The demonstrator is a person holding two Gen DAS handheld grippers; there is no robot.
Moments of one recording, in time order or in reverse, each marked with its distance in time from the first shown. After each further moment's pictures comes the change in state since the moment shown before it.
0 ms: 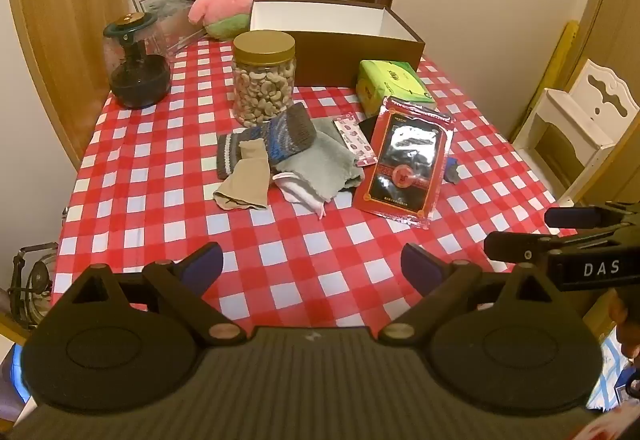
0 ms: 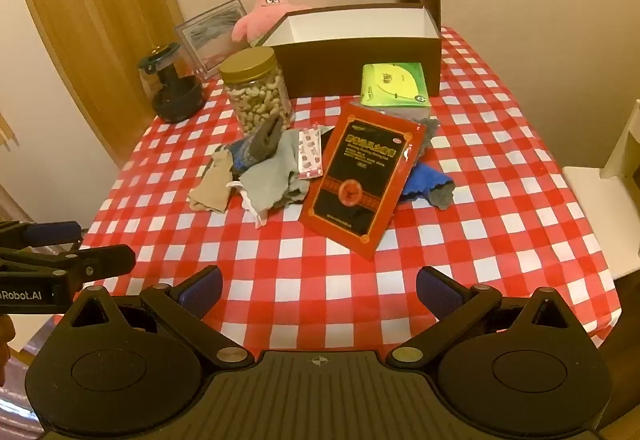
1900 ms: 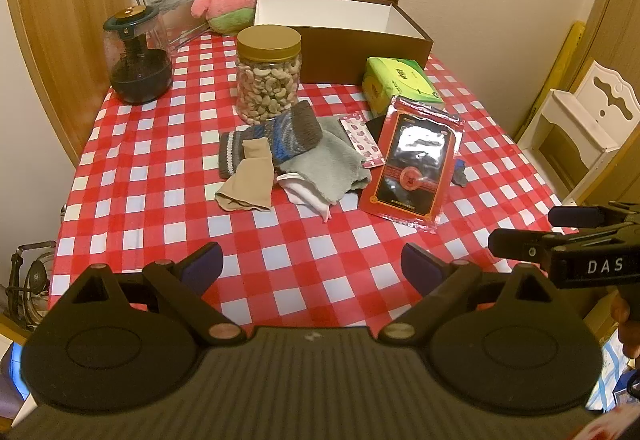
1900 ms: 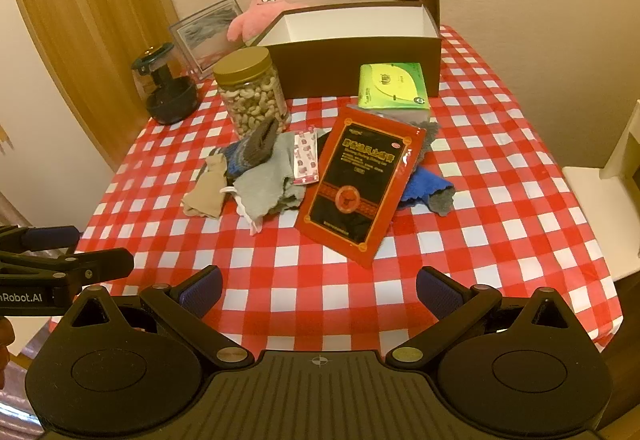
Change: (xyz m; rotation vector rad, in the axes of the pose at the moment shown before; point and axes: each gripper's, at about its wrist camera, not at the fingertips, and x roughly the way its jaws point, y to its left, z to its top) left arm 0.010 0.009 -0.001 -0.005 0.008 0.001; right arm 0.013 -0.004 0.005 0.001 0.008 -0.002
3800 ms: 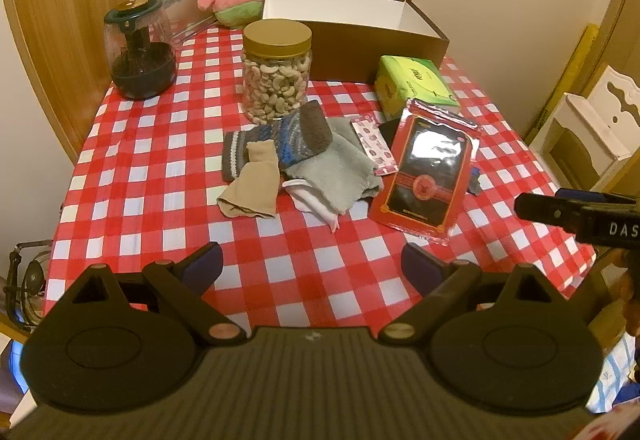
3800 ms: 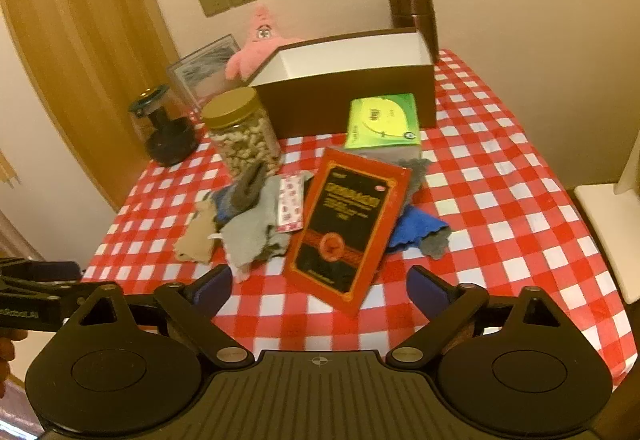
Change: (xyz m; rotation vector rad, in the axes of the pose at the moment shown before) left arm 0.021 -0.001 0.012 -0.028 0.023 0.021; right arm 0.015 -0.042 0.018 0.037 -0.108 0.059
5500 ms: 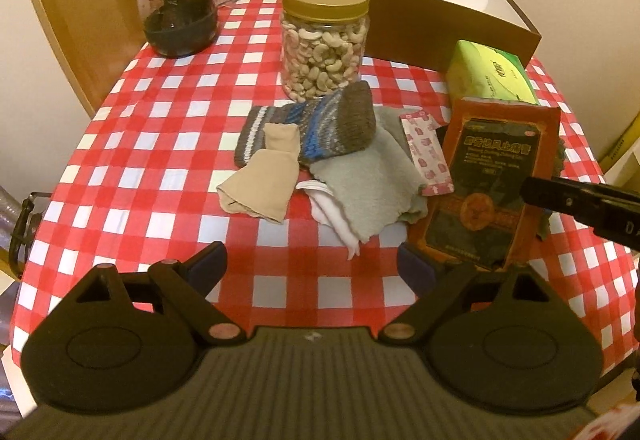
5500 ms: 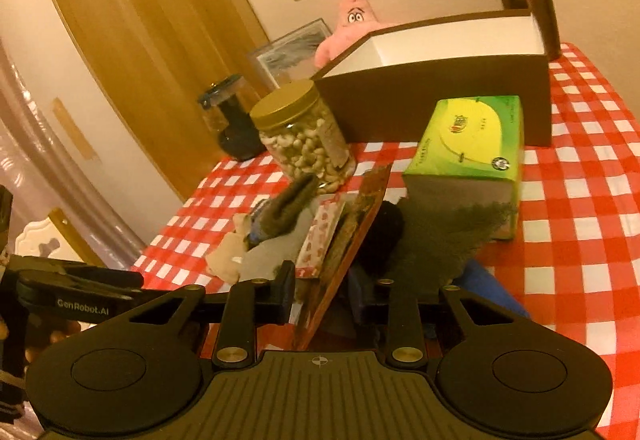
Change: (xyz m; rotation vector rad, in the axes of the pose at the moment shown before) left arm 0.090 -0.032 0.030 -0.177 0.087 0.216; right arm 0.111 -0.066 0.047 -0.122 0.056 0.407
